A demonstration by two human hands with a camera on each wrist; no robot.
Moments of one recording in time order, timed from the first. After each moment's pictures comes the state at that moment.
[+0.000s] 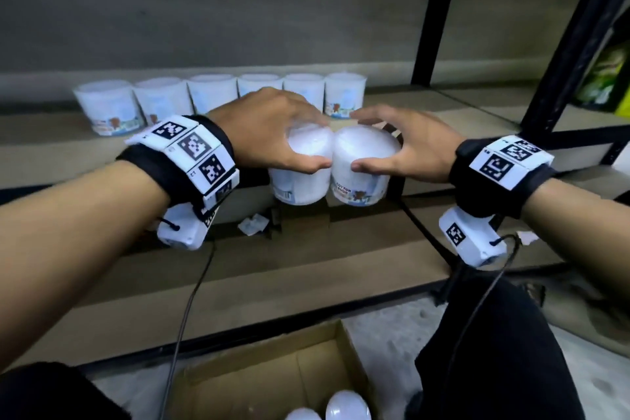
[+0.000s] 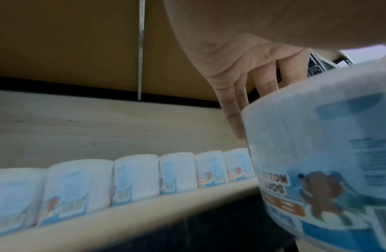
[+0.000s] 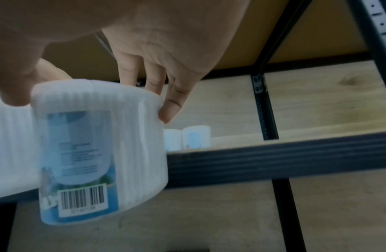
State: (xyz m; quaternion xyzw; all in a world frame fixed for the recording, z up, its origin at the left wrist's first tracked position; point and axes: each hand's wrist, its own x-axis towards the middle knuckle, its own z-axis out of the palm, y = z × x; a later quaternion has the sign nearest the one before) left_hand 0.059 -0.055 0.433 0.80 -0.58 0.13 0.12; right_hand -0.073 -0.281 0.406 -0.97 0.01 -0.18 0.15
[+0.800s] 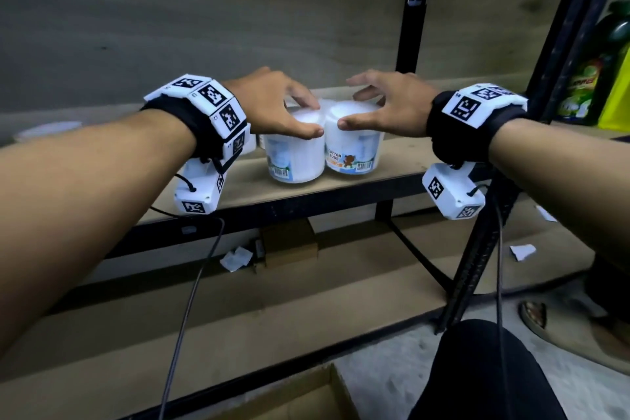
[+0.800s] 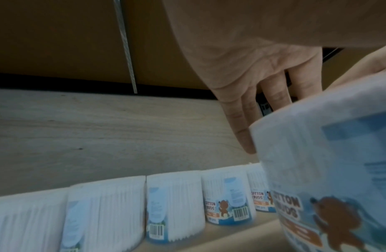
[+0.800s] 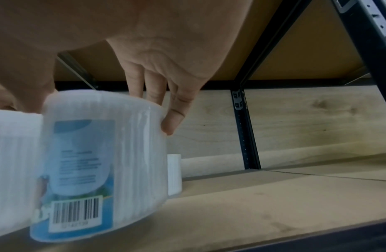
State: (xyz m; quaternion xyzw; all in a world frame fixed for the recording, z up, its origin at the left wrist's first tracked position) left_hand 0.127 -0.144 0.489 0.84 -0.52 0.08 0.13; right_hand -0.014 -0.340 0.473 -0.97 0.10 -0.18 0.15
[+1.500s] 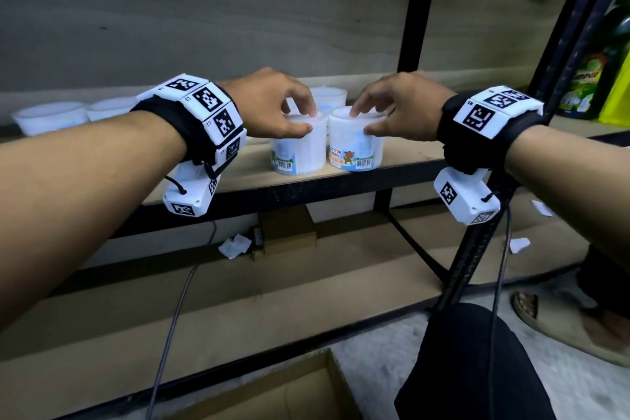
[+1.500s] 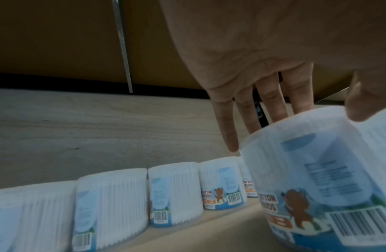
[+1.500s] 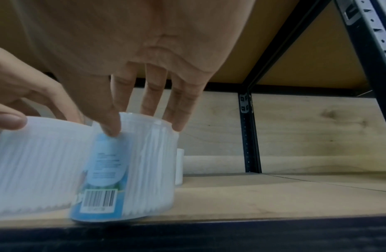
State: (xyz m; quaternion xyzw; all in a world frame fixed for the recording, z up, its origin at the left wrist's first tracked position) left_hand 0.124 -0.130 0.467 0.81 -0.57 0.08 0.11; right_hand -0.030 -0.331 0.461 -0.98 0.04 -0.18 0.05
